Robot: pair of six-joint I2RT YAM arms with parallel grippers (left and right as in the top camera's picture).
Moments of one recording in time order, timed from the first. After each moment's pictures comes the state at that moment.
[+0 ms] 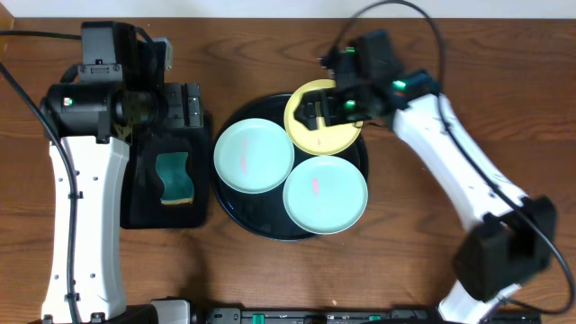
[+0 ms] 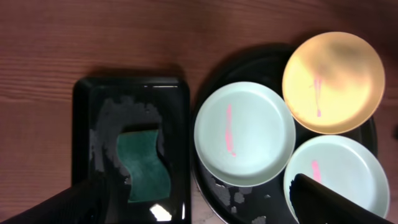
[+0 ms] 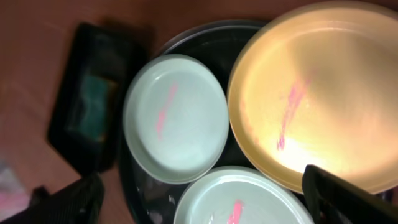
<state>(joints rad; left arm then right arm) 0.02 1.49 1.70 -1.25 0.13 -0.03 0.44 1.85 1.65 -0.83 -0.39 0.26</state>
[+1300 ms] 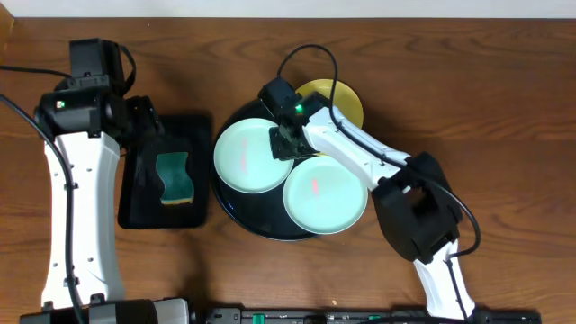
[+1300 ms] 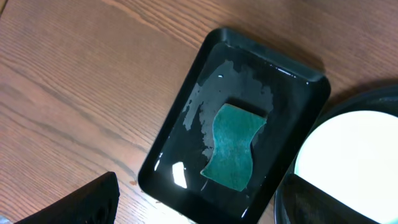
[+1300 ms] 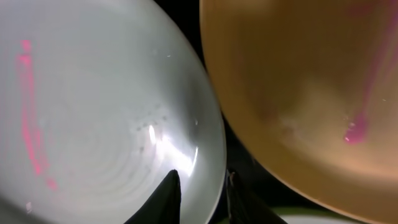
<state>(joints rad) 0.13 1.50 1.57 -1.25 -0.23 -0.28 0.69 2.24 1.78 -0.89 -0.02 0.54</state>
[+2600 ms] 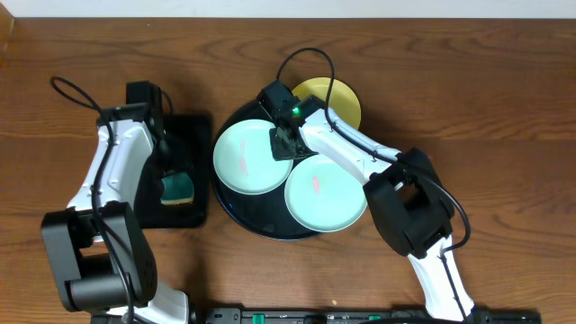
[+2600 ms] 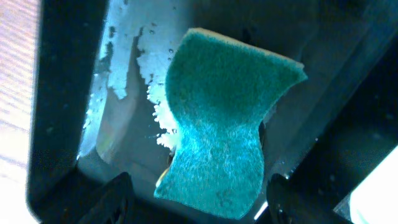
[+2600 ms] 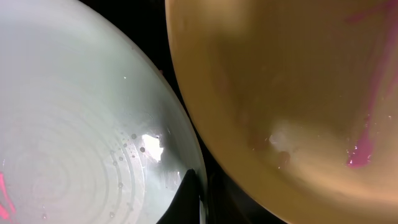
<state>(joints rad) 0.13 1.73 1.19 -0.98 -0.10 -0.26 0.69 2.28 1.78 -0.85 0.02 0.54</state>
